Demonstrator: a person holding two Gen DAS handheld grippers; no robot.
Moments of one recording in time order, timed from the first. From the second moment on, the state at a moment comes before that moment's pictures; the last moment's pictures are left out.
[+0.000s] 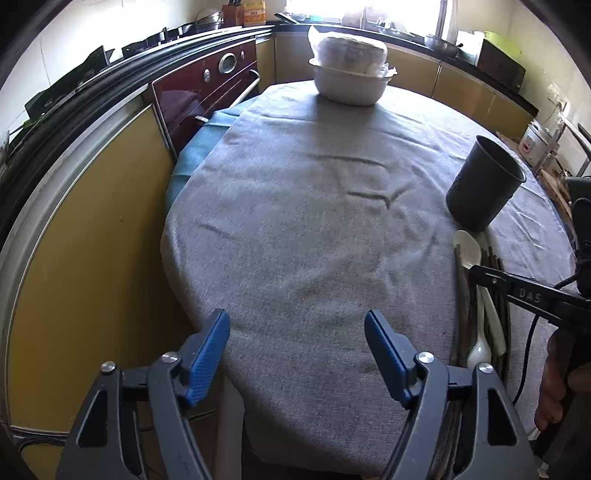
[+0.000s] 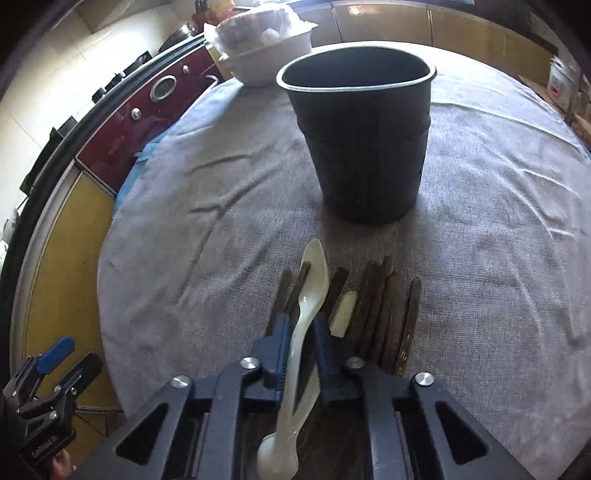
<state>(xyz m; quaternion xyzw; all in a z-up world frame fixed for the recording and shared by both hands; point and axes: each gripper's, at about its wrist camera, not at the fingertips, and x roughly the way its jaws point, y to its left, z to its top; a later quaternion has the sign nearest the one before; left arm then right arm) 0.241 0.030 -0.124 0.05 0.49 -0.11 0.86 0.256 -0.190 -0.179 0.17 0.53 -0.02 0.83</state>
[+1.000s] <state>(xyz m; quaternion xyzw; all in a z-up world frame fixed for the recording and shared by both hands) 0.204 -0.082 -0.167 0.06 0.57 -0.27 0.77 0.164 -0.274 -0.157 0.28 0.45 -0.04 0.85</state>
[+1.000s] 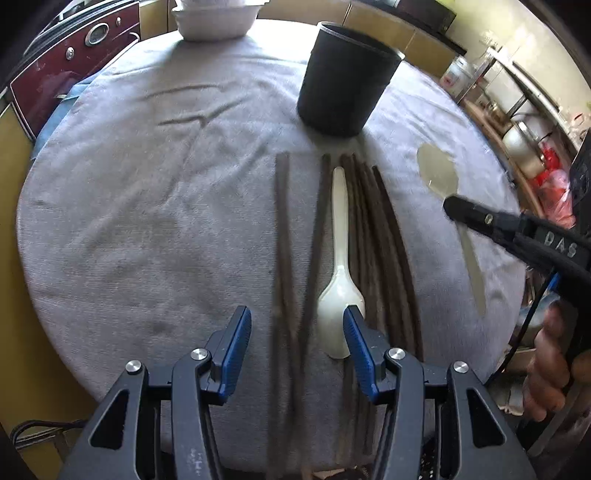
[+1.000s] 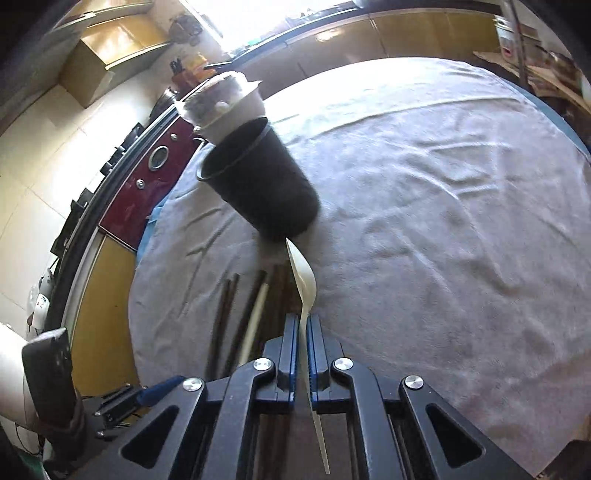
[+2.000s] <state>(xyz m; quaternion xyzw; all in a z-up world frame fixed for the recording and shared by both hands) 0.203 -0.083 -0.149 0.10 0.52 -0.28 0.80 0.131 -0.284 -0.149 0.29 0.43 -0.05 0.85</state>
